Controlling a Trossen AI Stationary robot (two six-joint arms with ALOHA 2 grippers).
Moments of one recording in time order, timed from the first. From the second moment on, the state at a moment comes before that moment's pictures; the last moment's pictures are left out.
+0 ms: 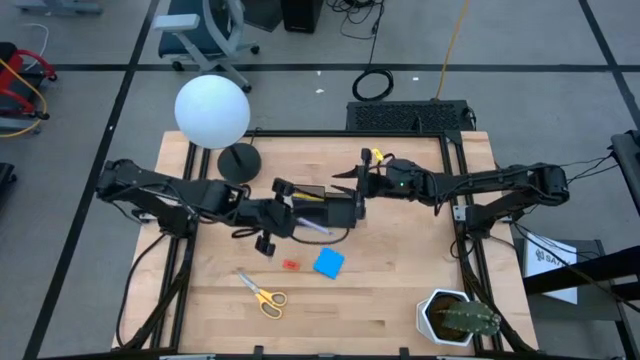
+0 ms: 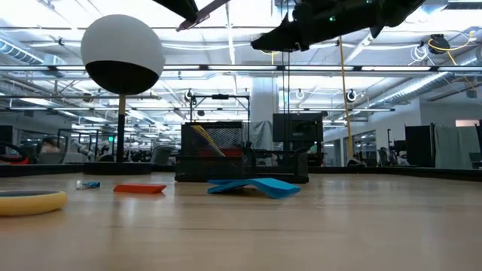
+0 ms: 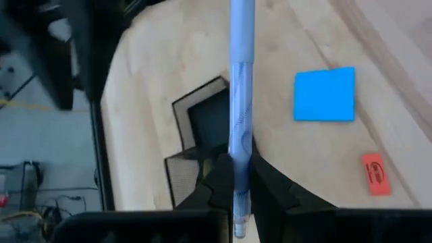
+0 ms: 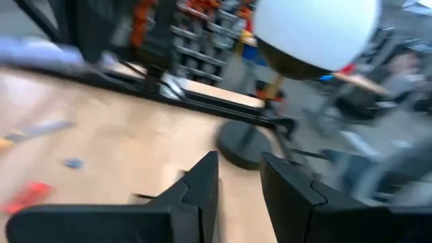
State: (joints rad) left arm -0.23 1.44 1.38 -0.82 -0.32 0.37; right arm -0.11 1.35 0.79 0.37 0.08 -0.32
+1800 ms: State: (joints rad) left arm 0.11 1.40 1.37 -0.50 0.26 -0.23; right arm 0.39 1.70 0.79 1.35 0.96 -2.49
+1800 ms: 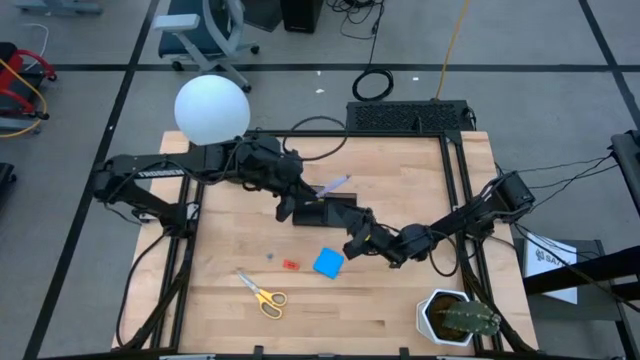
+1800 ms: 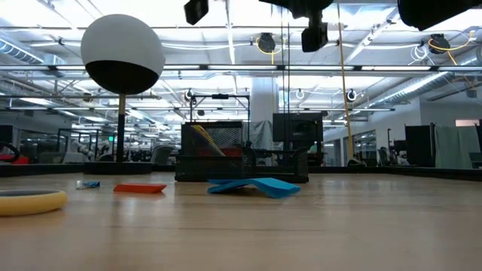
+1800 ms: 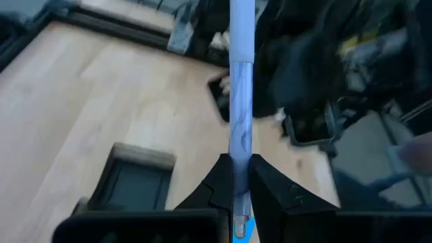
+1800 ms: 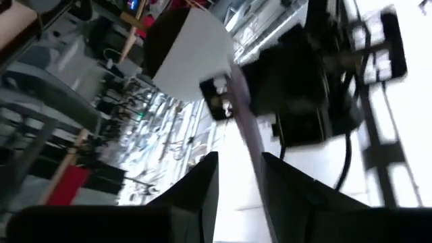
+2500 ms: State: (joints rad) left arm 0.11 1.45 1.38 -0.40 0.34 -0.27; right arm 0.35 1.70 0.79 1.39 0.86 -2.61
